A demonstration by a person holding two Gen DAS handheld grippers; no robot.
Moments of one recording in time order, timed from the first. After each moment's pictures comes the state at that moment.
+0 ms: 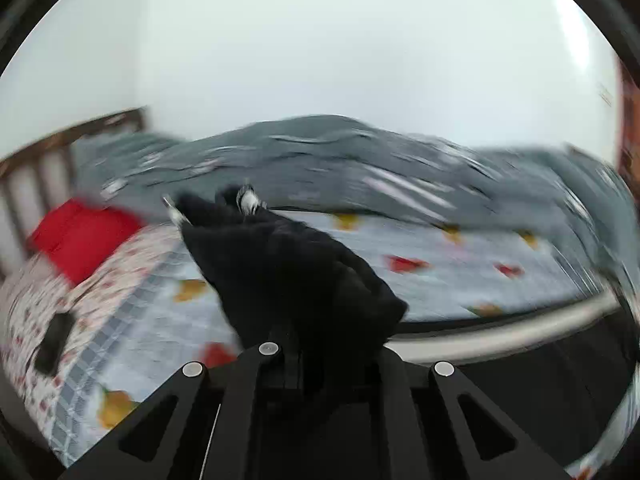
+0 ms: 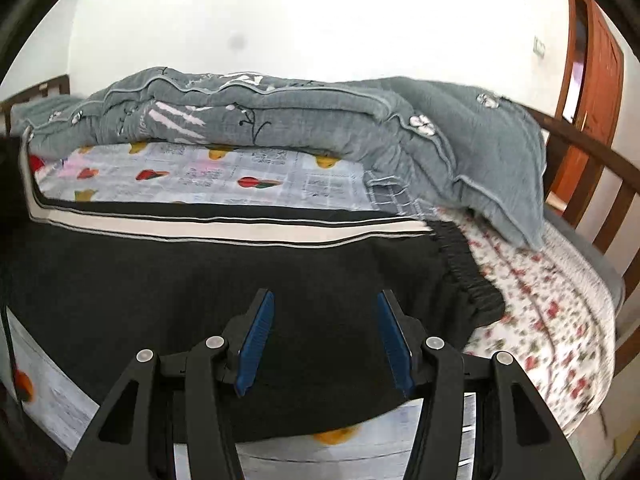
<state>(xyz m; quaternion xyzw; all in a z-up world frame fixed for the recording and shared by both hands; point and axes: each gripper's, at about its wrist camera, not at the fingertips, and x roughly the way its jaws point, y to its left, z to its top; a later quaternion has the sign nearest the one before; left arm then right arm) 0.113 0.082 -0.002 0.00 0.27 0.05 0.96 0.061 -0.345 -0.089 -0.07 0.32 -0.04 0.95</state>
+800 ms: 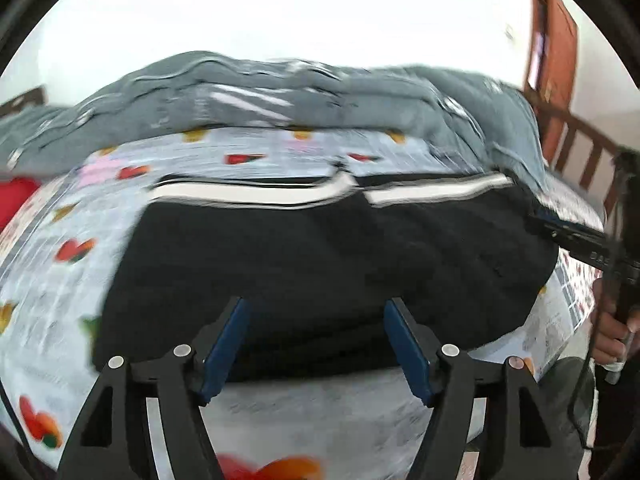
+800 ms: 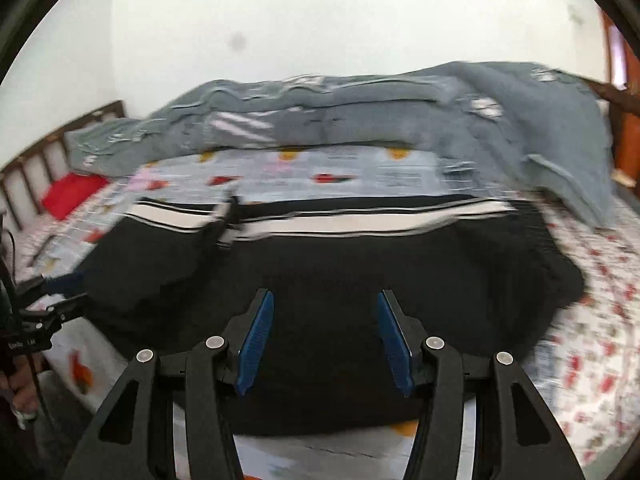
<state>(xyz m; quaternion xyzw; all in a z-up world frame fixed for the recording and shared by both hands) 0.016 -0.005 -0.105 -0.01 0.34 -0.11 0.94 0.059 -0.325 -0.104 0.02 0.32 0.11 0.94</state>
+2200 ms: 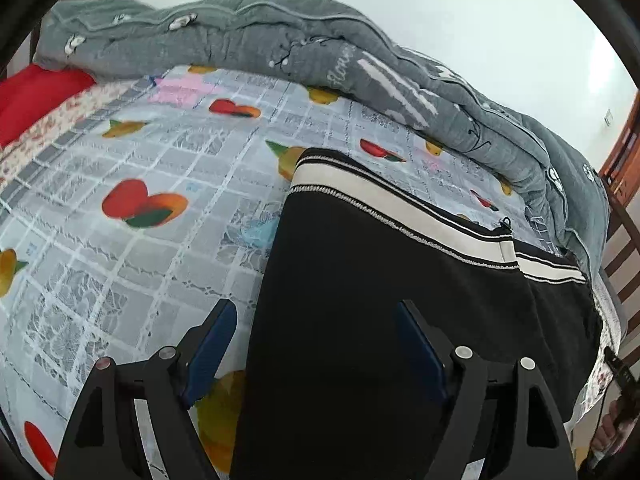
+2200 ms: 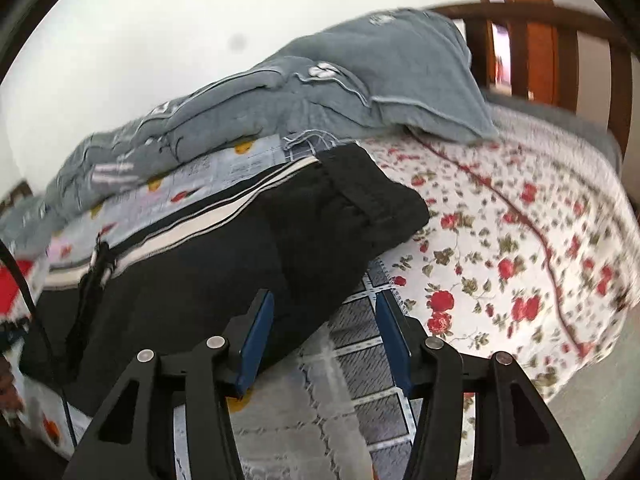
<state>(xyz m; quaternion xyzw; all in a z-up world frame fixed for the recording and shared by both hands) 0.125 0.128 -0.142 -0.16 0.41 -0.02 0.90 0.037 -0.470 -0.129 0.14 0.34 -0.08 0.93</state>
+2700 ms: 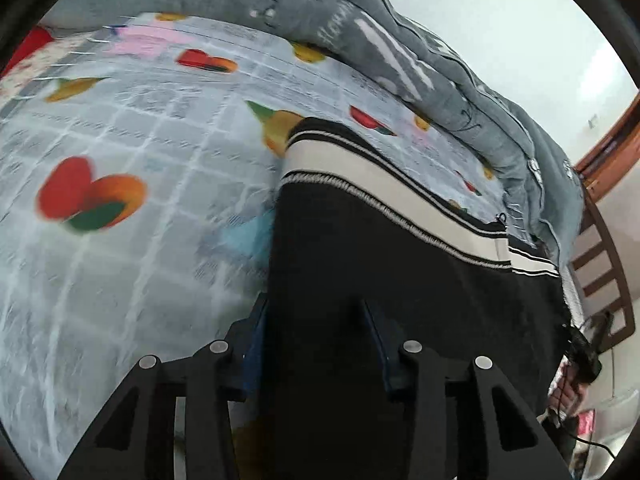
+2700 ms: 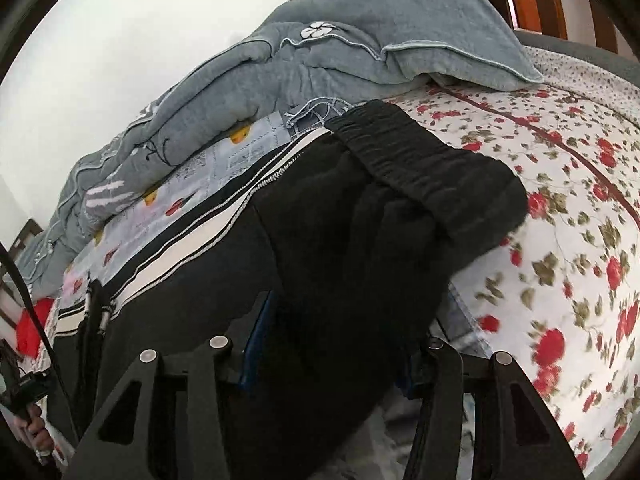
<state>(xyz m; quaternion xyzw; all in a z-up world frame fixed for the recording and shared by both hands) 0.180 0.153 -0.168 -0.20 0.46 -0.12 0.85 0.126 -0.470 -0.168 0.21 0.37 -0.06 0.90</state>
